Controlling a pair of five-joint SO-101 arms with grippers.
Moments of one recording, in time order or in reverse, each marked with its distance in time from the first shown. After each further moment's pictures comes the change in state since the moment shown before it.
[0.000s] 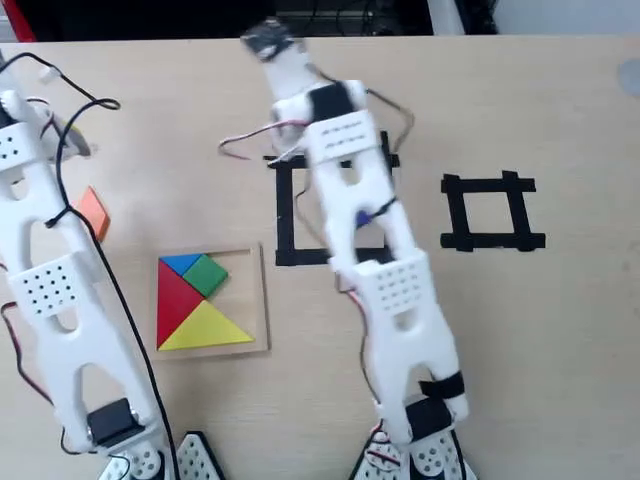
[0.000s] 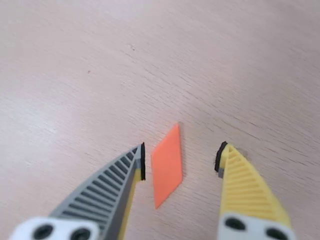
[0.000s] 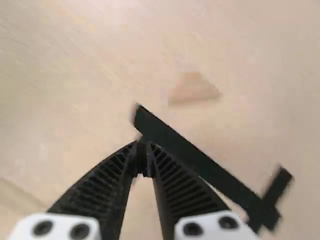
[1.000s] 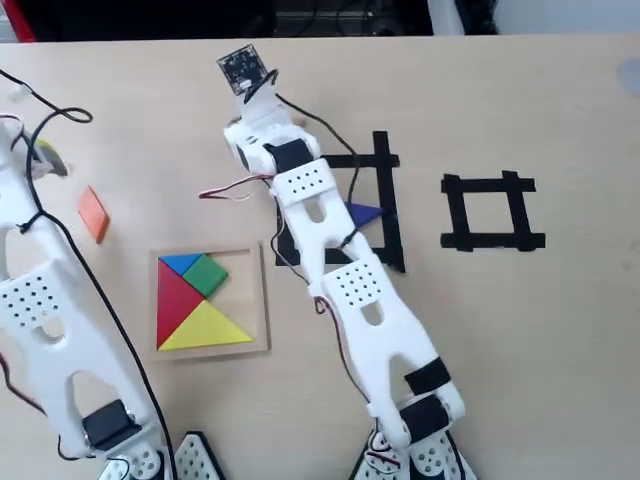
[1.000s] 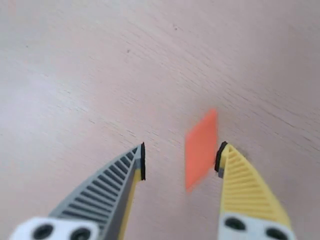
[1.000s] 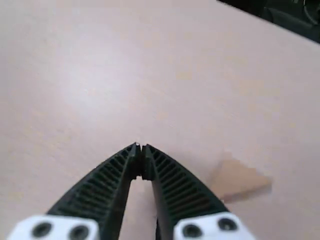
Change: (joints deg) left arm -5.3 -6.5 10.9 0.0 -3.3; right arm -3.7 30.6 -23.1 -27.2 -11.7
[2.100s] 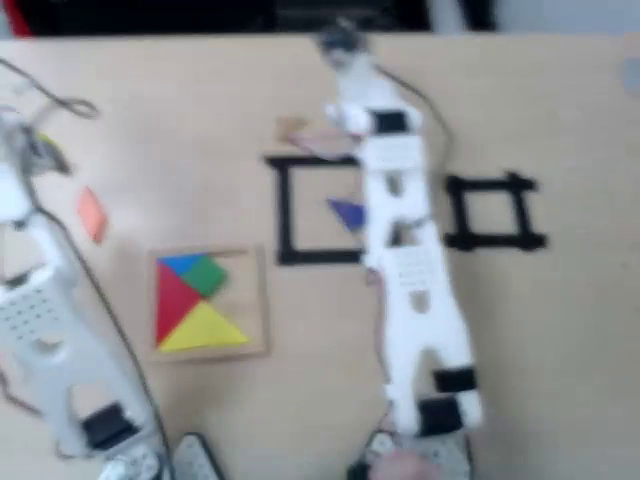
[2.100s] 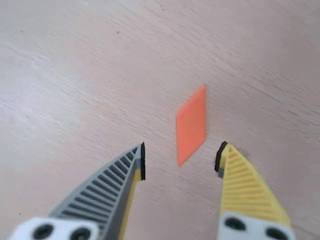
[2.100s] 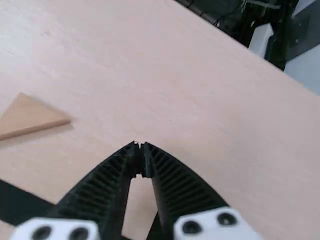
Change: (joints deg) left arm 1.5 -10.5 12.4 0.0 -0.1; right arm 18.6 -4.2 -0.5 6.7 22.0
